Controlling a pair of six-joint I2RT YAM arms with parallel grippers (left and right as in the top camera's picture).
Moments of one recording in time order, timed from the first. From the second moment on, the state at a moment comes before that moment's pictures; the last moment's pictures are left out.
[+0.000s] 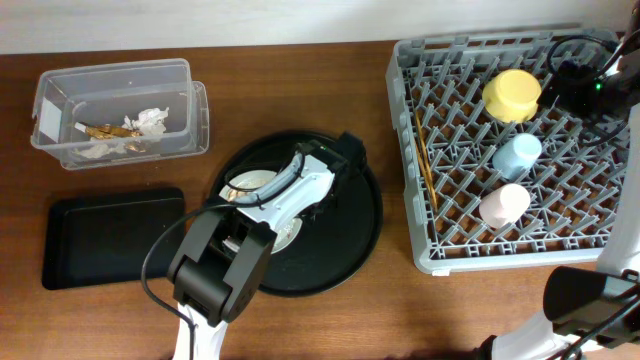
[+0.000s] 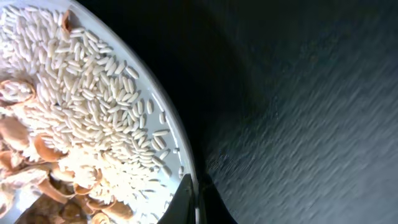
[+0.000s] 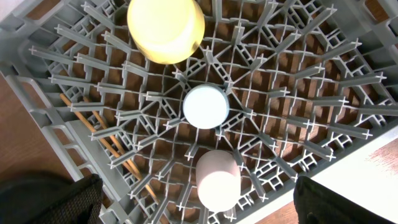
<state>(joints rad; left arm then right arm) -0.64 2.13 1.52 -1.03 -0.28 -0.67 -0.31 1.81 2.13 -1.46 0.01 0.29</state>
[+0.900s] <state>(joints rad) -0.64 2.13 1.86 -1.21 -0.65 -0.47 -0.31 1.81 2.13 -1.46 0.01 0.29</state>
